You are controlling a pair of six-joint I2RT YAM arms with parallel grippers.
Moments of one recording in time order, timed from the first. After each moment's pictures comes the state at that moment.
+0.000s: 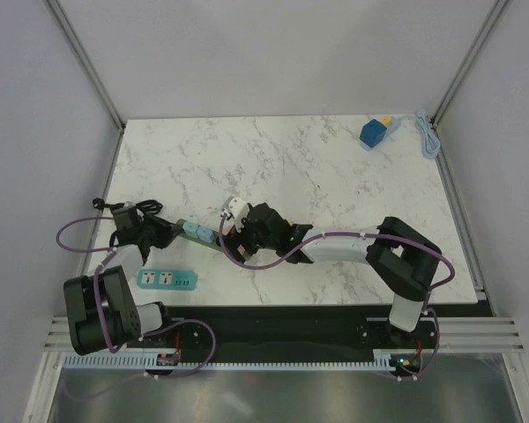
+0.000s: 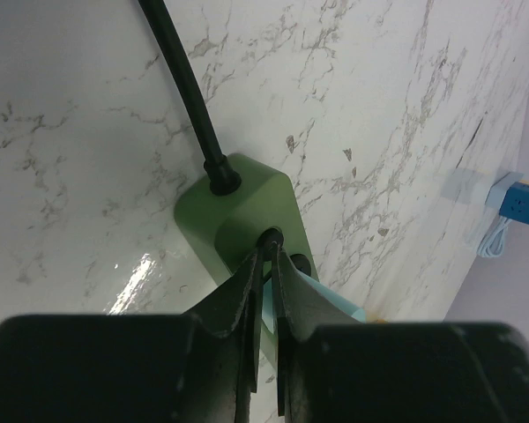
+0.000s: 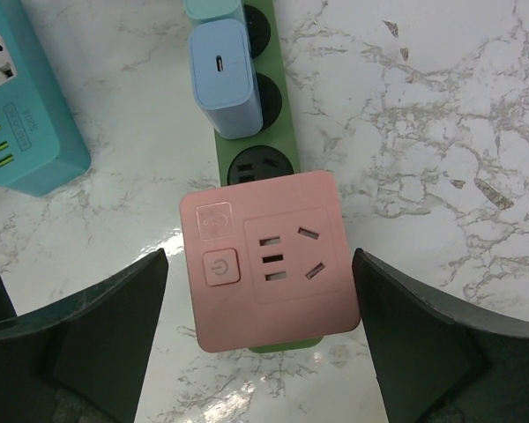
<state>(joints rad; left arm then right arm) 0.29 1.27 0.42 0.07 0.39 -0.84 1.02 1.80 1.05 0.22 -0.06 0.04</state>
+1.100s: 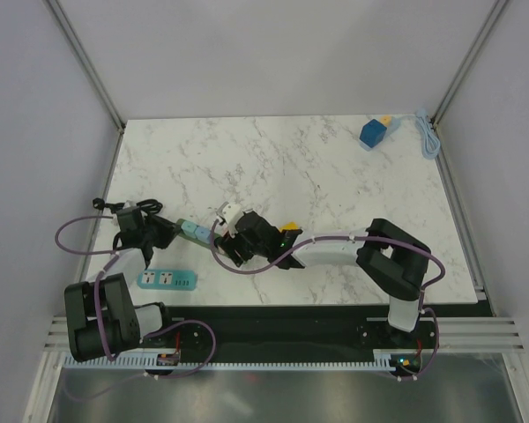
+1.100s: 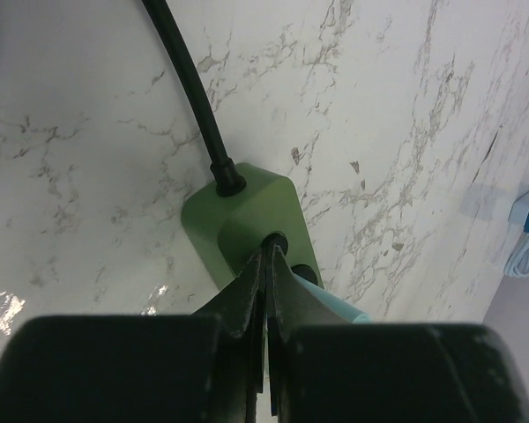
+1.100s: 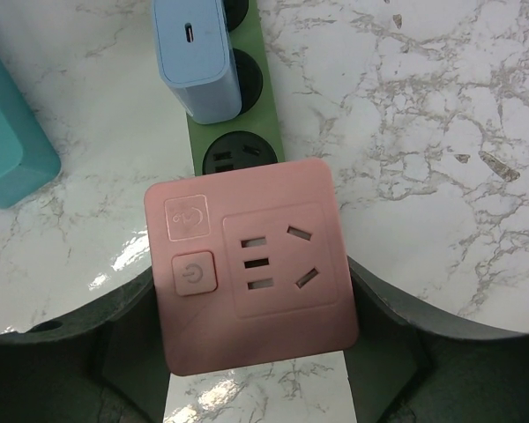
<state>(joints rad) 0.24 1.22 0.39 0.10 0.29 -0.83 1.07 1.86 1.10 0.16 0.10 0.08</state>
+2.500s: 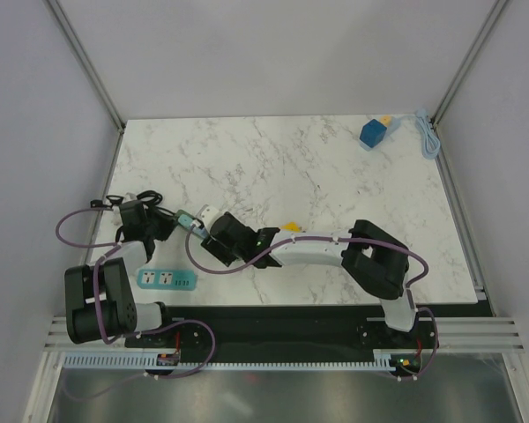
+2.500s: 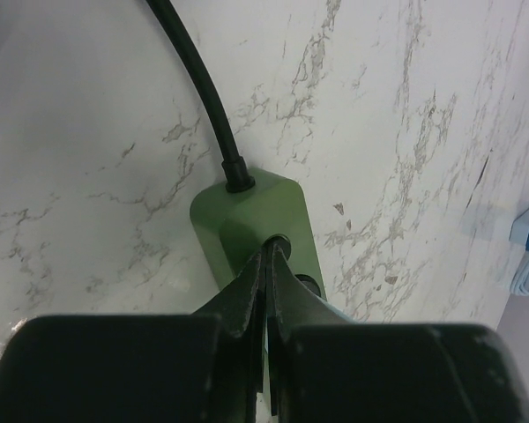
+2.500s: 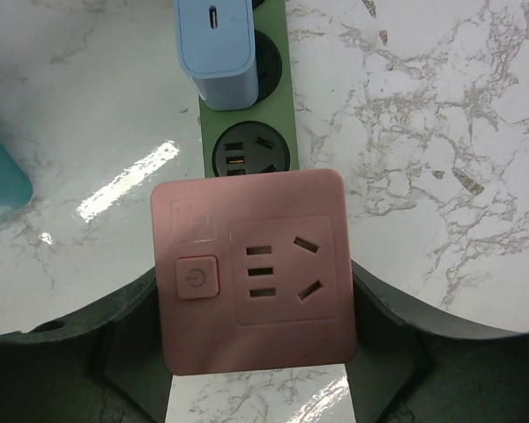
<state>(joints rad) 0.21 1.33 0.43 0.22 0.24 -0.83 1.15 1.97 1.34 -0.08 0.29 0.06</state>
